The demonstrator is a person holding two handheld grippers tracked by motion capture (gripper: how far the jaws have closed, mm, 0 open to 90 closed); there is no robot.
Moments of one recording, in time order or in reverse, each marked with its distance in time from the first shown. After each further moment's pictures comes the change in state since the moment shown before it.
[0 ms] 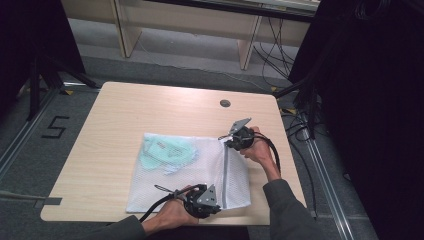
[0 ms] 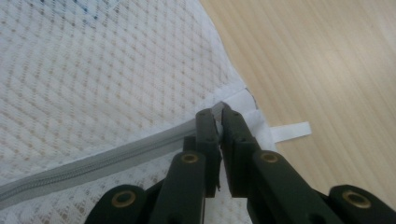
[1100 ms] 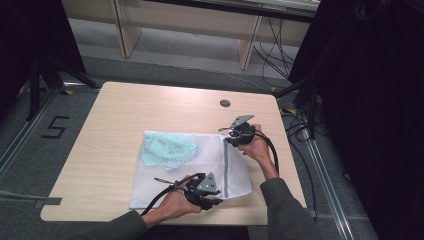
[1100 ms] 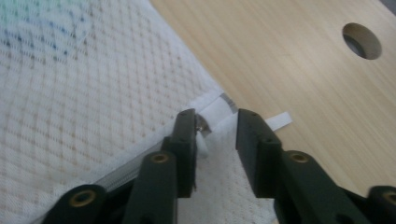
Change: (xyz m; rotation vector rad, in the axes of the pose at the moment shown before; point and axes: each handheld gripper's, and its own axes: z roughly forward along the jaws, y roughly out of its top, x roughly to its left) left arm 0.027 0.008 -0.004 -0.087 0.051 -0.105; right arm -0.008 0.002 0.001 -0.049 -0.119 0.161
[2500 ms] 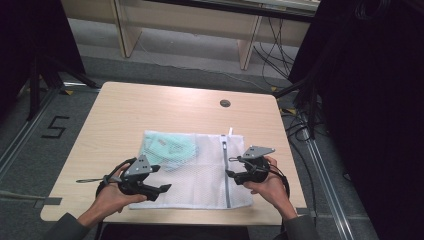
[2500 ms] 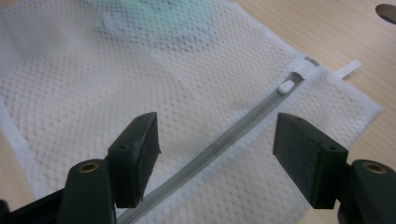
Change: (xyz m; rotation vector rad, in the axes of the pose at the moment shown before) left arm 0.035 -0.062 -0.143 -0.079 0.276 -0.205; right arm 0.093 -0.050 -0.092 -0.128 0.087 0.140
